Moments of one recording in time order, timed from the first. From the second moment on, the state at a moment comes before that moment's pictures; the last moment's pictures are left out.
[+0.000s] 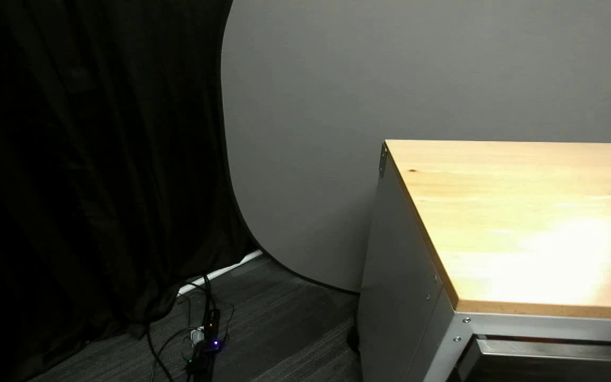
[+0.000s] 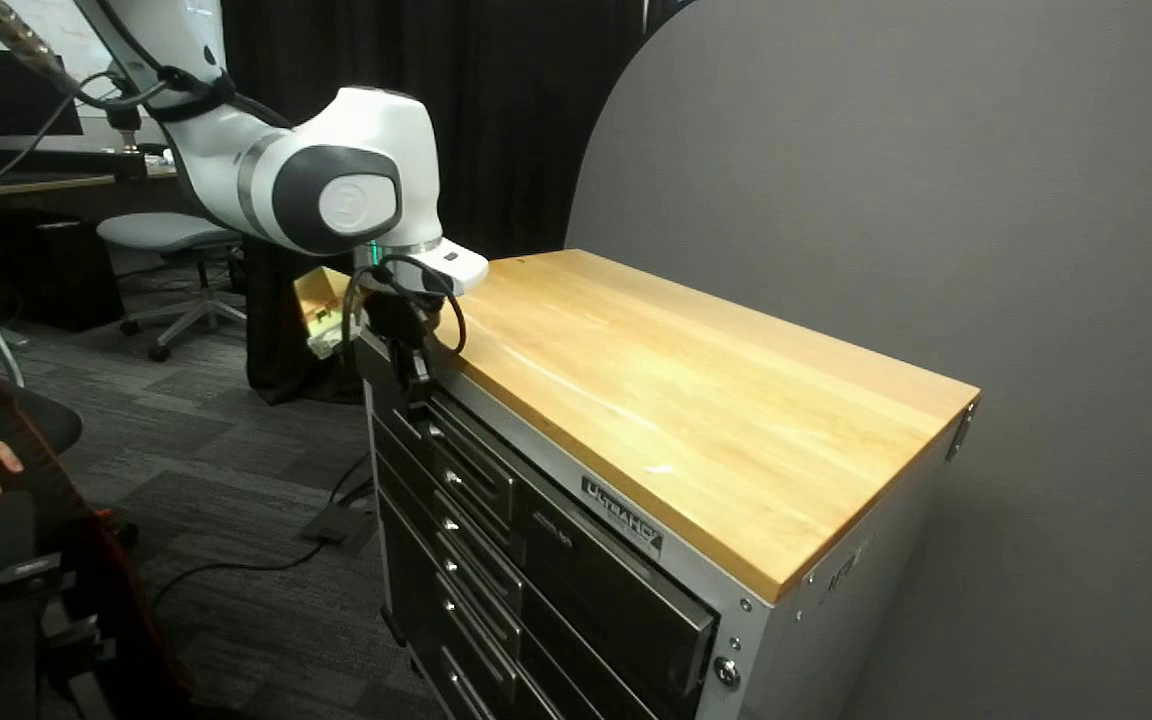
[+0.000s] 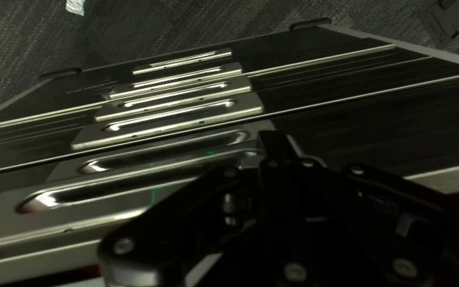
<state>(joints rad) 0.21 0.42 0.06 -2.22 -0.04 2.72 0.46</state>
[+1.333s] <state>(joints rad) 0.30 0.32 -0.02 -2.22 -0.06 2.62 0.48</state>
